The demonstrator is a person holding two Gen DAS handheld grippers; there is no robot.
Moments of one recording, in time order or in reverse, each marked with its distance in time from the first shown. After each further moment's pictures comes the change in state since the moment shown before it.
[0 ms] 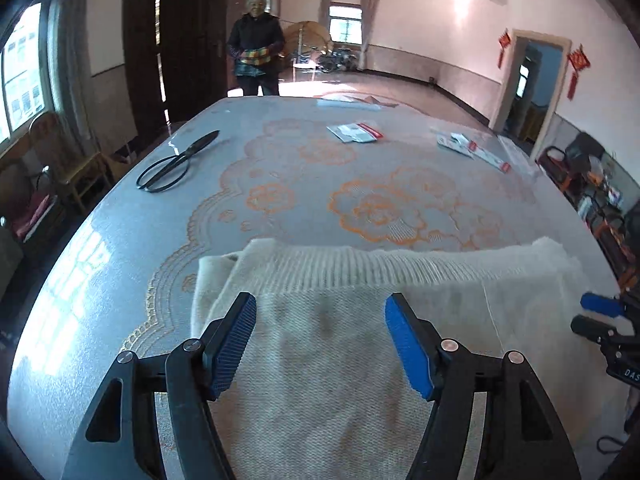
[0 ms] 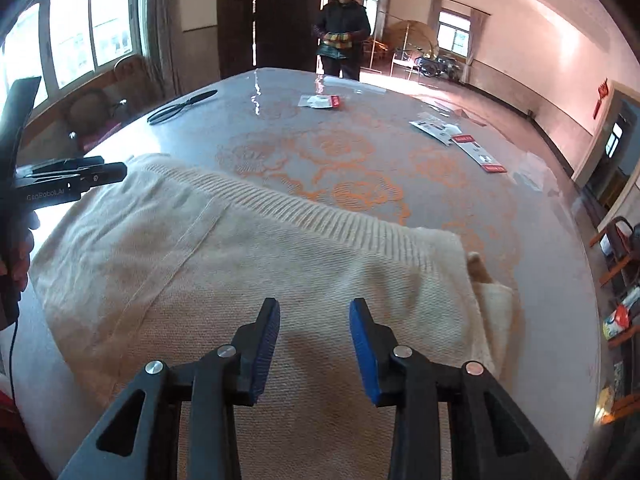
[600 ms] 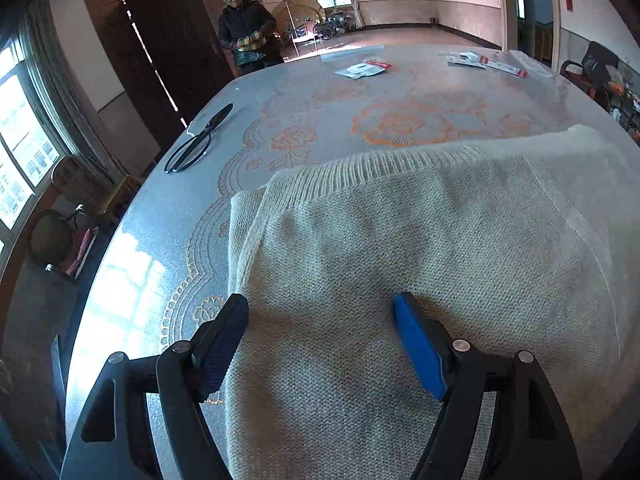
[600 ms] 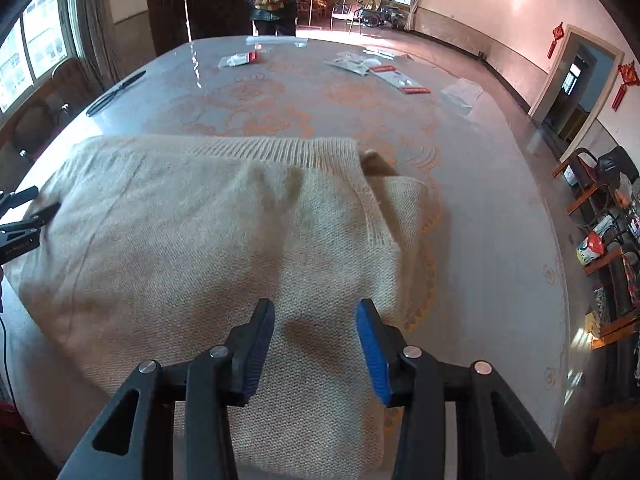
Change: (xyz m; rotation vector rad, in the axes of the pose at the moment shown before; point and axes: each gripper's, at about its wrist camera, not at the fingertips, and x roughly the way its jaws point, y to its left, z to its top) left arm -0.002 0.004 -0.041 0.126 0.083 0.180; right arm -0.016 -0.058 -0.049 0.200 0.193 -0.107
